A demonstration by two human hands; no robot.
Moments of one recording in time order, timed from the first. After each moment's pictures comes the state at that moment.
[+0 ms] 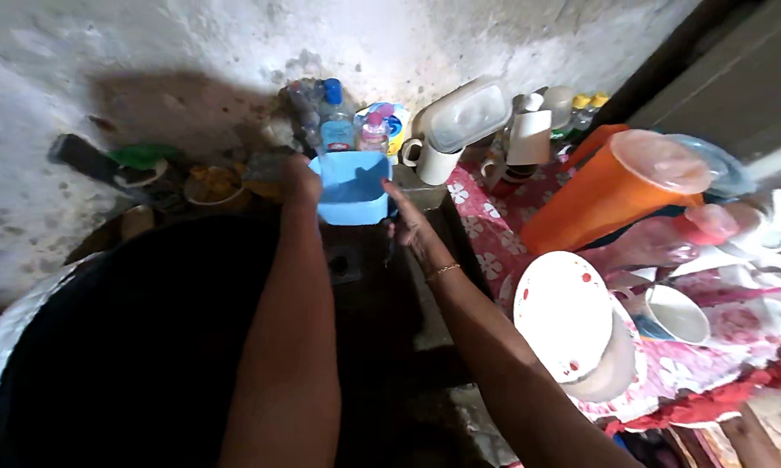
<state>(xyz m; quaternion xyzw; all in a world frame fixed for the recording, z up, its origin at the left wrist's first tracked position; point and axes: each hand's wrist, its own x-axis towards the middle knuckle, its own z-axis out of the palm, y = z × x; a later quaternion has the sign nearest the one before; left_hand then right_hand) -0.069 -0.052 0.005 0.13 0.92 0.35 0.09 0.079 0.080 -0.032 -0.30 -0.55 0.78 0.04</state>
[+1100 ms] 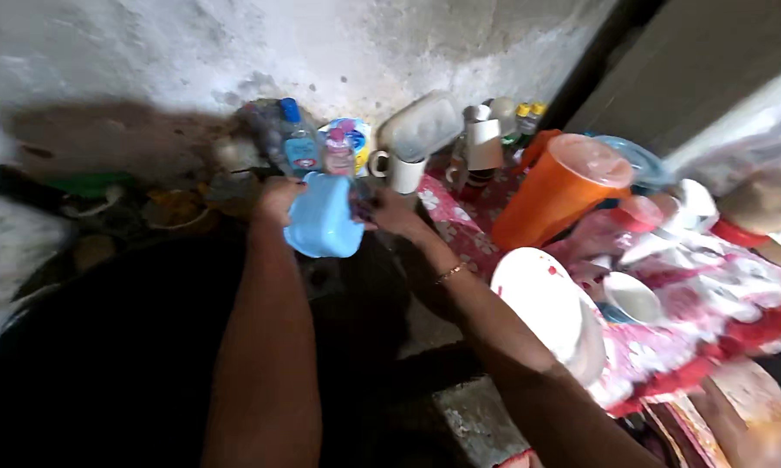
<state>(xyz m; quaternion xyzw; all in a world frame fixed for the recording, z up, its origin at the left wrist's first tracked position) -0.056 -0.045 0.015 0.10 0.79 0.56 0.24 0.089 0.099 0.014 -0.13 -0.82 0.55 0.10</state>
